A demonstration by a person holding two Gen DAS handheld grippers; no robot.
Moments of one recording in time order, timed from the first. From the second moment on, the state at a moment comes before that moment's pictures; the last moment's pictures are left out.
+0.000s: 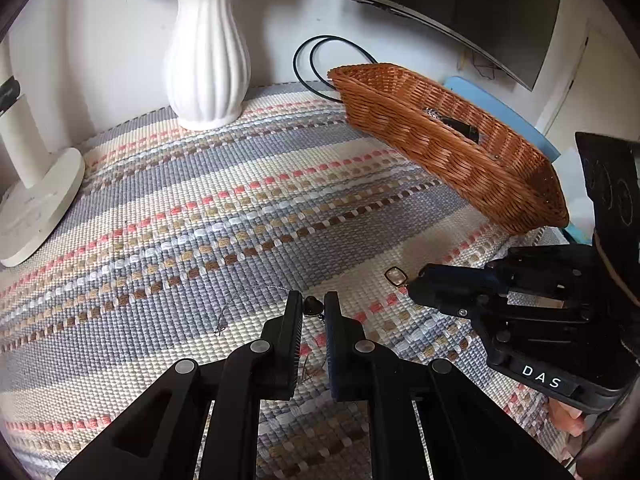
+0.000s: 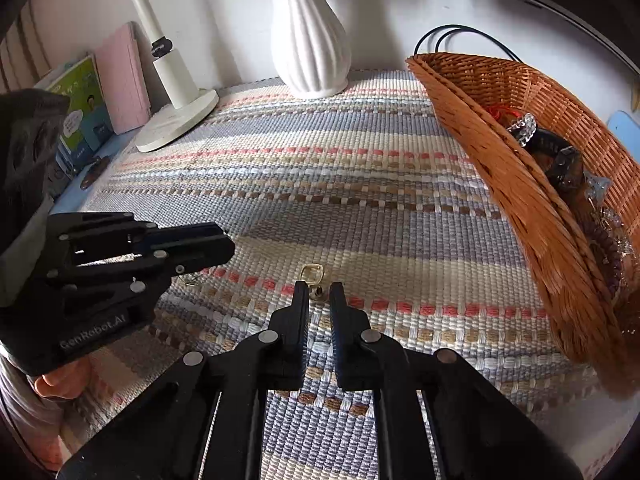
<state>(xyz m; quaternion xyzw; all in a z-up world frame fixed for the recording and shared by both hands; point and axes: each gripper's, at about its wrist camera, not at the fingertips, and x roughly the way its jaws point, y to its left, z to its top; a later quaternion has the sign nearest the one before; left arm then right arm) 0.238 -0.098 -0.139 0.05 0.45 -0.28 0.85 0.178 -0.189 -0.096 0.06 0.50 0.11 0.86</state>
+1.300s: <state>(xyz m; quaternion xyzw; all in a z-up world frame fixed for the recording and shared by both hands) 0.279 -0.291 -0.066 0.04 0.37 -0.47 0.80 0.207 -0.428 -0.061 0.21 0.40 -0.12 0.88</state>
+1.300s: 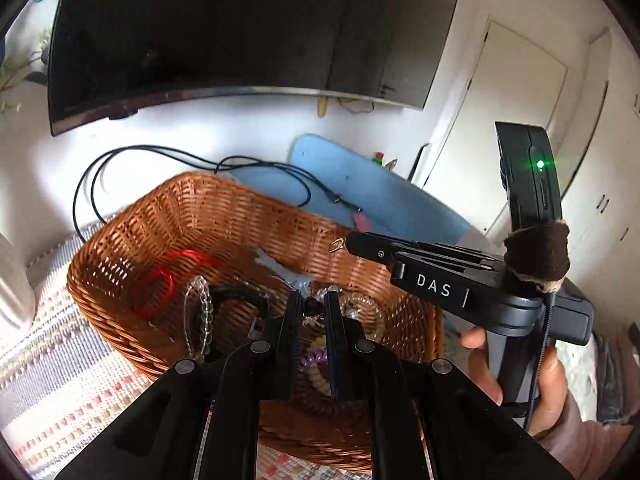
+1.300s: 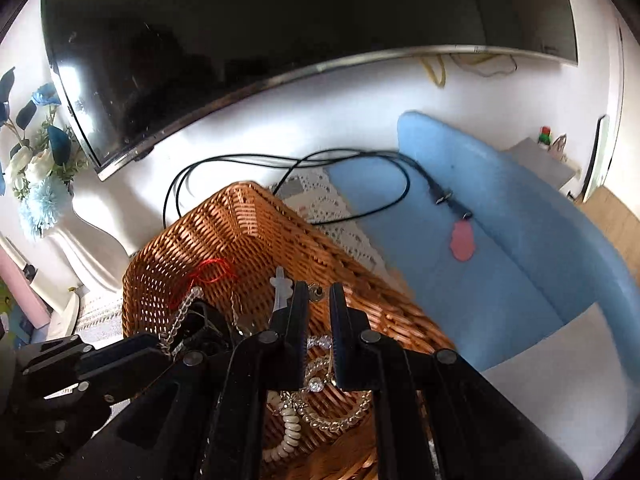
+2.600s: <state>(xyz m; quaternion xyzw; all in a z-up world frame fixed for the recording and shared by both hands) 0.054 -0.097 0.049 0.00 0.27 -0.21 0.94 0.018 -0.249 0.103 0.12 0.34 -0.09 0.93</state>
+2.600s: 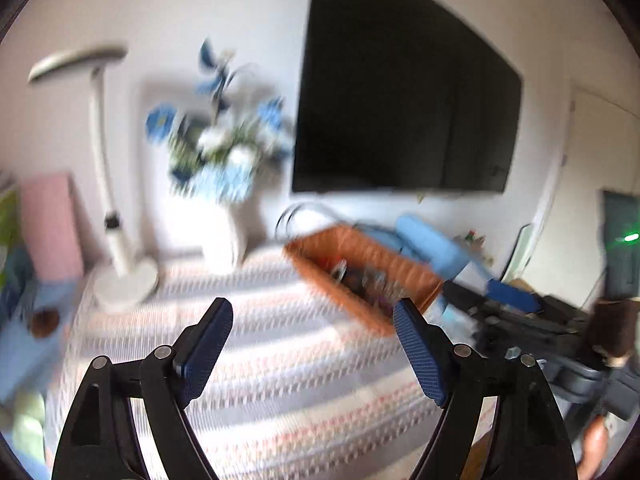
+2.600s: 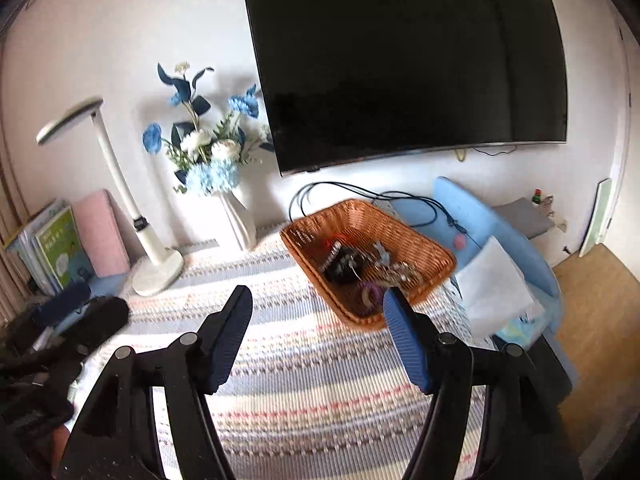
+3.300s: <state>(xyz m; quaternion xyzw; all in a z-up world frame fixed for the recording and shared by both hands) 0.024 -0.086 0.015 0.01 0.25 -0.13 0.96 0.007 -0.221 0.090 0.09 0.35 -0.10 0.93</state>
